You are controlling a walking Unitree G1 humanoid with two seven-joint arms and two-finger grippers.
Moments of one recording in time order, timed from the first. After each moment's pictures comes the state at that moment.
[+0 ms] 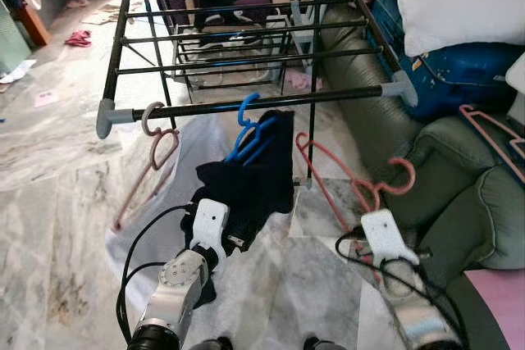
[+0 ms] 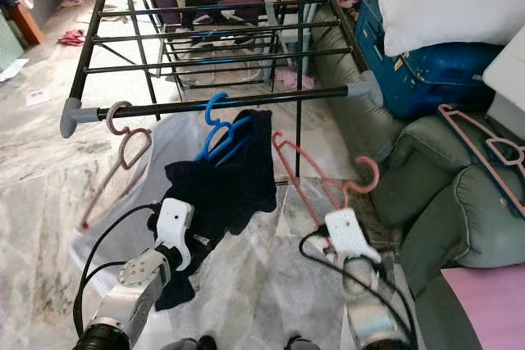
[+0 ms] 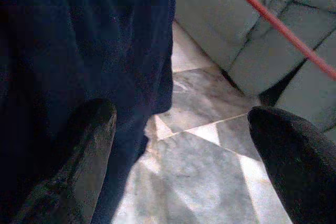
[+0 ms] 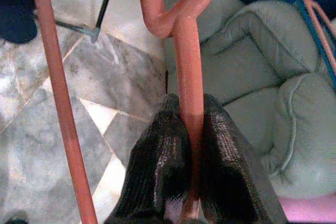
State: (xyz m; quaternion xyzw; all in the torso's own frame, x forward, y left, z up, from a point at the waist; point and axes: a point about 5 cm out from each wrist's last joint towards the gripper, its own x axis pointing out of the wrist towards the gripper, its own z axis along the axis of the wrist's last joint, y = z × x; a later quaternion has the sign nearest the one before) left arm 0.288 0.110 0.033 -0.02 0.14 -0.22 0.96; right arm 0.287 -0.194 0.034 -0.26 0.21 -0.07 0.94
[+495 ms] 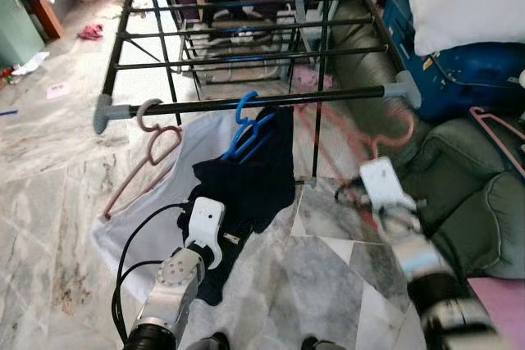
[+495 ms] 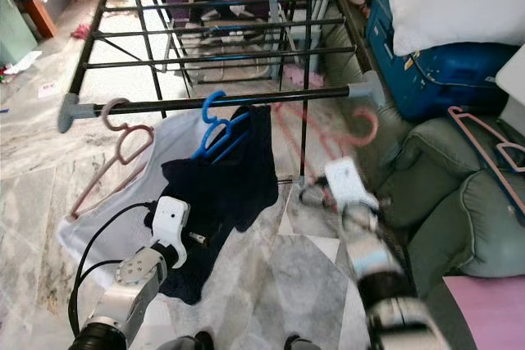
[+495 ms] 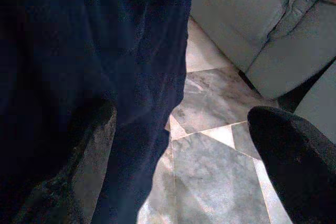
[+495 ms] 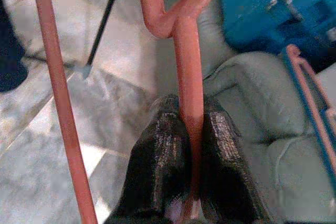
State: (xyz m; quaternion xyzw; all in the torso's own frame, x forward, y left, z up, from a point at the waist) left arm 0.290 0.116 0.036 0.00 0.13 -0.21 0.97; right arm 0.352 -0.195 0.091 -0.27 0.17 -0.09 0.94
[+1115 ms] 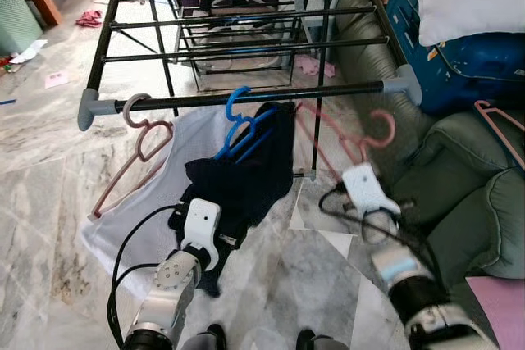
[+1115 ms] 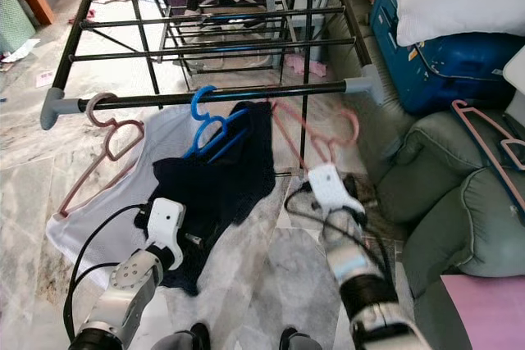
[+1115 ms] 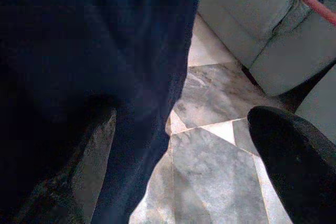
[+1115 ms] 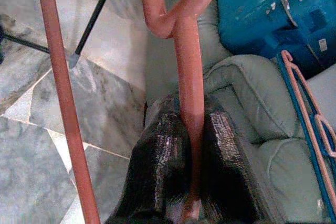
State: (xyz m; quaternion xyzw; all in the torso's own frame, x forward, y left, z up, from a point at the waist) left arm 0.285 0.119 0.035 -0.01 0.13 -0.20 0.97; right arm 0.336 -0.170 0.068 -0.32 0.15 -0.11 0.93
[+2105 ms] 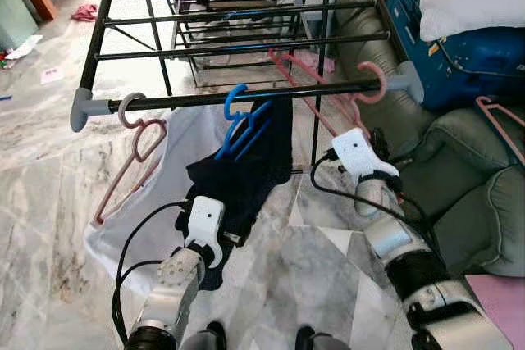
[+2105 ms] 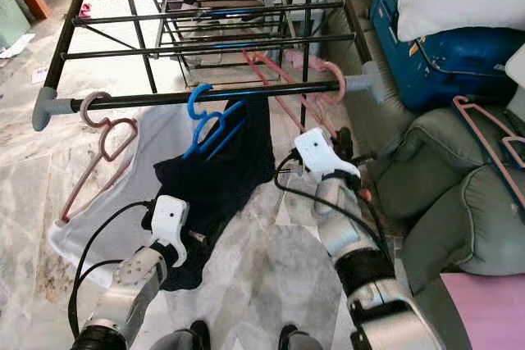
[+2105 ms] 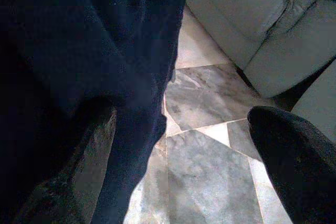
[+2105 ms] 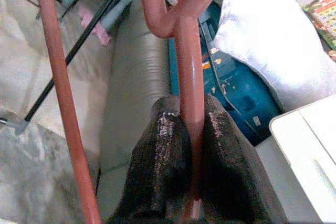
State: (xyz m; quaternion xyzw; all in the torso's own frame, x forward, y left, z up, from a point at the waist) left arm 0.288 0.114 0.039 -0.01 0.12 -0.21 0.97; right arm 0.367 -0.154 0.134 -0.39 0.02 -0.12 0.91
